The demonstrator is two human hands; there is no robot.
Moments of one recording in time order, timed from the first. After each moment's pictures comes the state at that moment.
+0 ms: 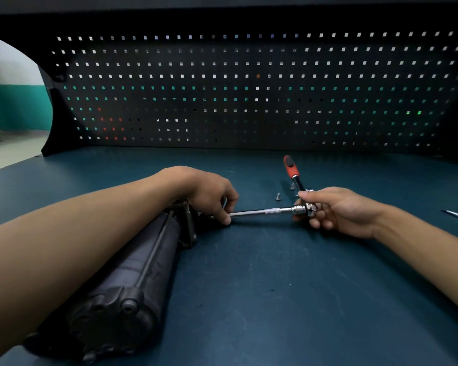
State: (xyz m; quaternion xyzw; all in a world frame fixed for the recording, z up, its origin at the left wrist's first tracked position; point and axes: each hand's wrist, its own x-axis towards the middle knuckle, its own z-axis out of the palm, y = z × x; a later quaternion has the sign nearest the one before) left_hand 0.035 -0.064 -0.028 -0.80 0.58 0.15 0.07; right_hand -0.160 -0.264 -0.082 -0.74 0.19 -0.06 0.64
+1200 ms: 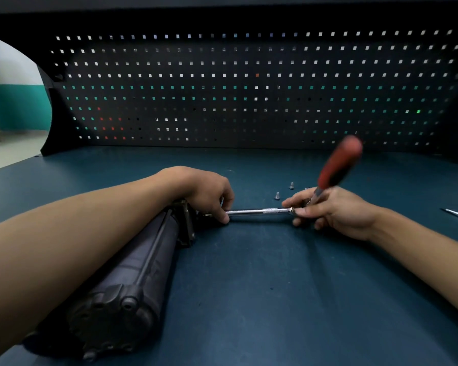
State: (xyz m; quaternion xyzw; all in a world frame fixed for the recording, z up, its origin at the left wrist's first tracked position) left_hand 0.038 -0.065 -0.032 -0.81 0.56 0.13 0.07; right_hand -0.163 -0.263 -0.093 -0.77 0.11 -0.11 0.62
